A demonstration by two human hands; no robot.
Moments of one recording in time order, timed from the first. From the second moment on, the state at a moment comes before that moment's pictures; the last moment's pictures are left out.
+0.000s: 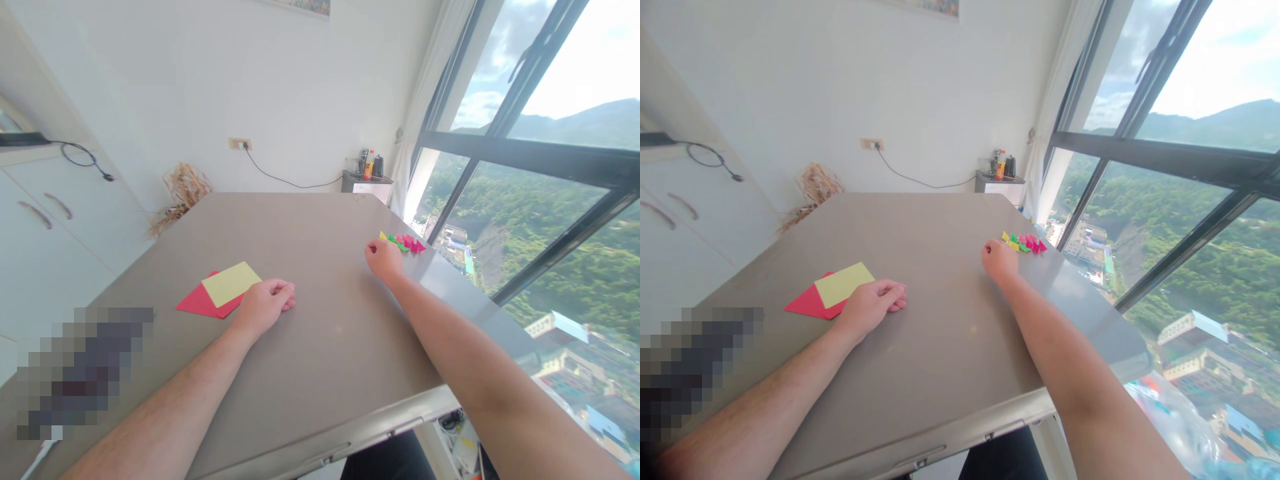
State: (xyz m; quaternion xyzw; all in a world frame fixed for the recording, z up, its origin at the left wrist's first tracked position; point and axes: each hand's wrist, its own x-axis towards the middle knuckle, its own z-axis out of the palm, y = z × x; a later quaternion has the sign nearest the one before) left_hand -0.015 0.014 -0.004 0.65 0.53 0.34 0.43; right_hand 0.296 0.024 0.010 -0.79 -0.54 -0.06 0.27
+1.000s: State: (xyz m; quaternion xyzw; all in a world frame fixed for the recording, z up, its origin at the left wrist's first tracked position) left_hand -0.020 0.020 -0.010 0.68 0.56 0.31 0.36; right_hand 0.405 0.022 -0.003 -0.85 -0.49 -0.03 0.22
